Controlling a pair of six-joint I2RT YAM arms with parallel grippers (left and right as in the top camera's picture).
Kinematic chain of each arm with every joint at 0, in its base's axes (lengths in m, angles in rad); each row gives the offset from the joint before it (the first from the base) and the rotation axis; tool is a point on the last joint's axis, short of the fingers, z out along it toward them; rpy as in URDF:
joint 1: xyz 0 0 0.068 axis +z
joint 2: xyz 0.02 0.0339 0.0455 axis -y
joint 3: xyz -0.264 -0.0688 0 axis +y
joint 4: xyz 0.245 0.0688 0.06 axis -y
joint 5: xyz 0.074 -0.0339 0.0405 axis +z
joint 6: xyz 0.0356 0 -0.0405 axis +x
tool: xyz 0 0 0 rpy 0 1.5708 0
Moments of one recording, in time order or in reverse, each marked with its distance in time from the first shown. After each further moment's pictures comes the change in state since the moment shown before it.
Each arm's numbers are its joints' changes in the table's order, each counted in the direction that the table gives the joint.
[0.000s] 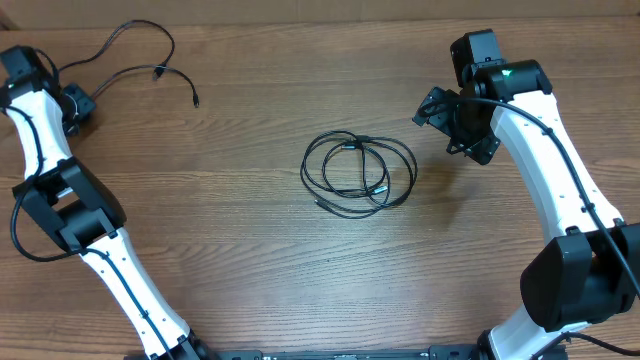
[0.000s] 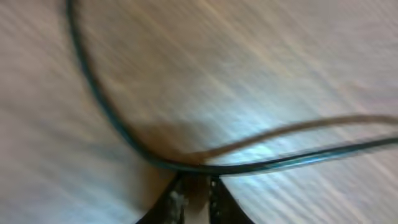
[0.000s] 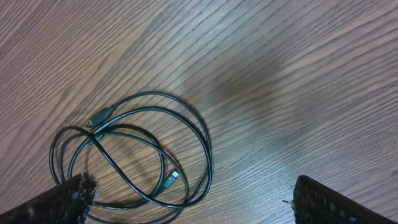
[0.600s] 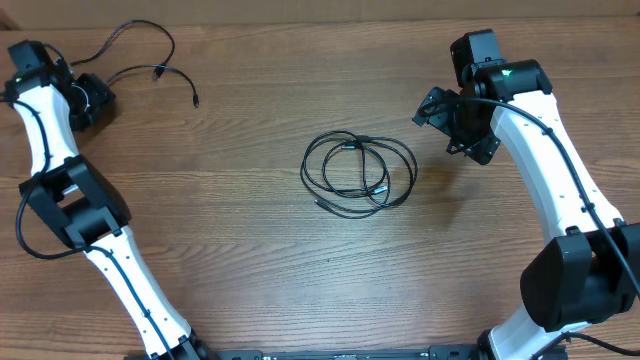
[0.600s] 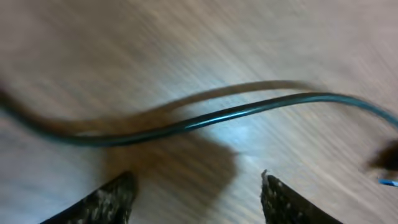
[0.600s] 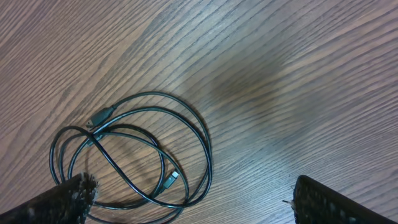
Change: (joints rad) left arm -0.028 -0.004 -0.020 -0.069 -0.071 -0.043; right arm 0.000 0.000 0.000 0.000 0.000 0.000
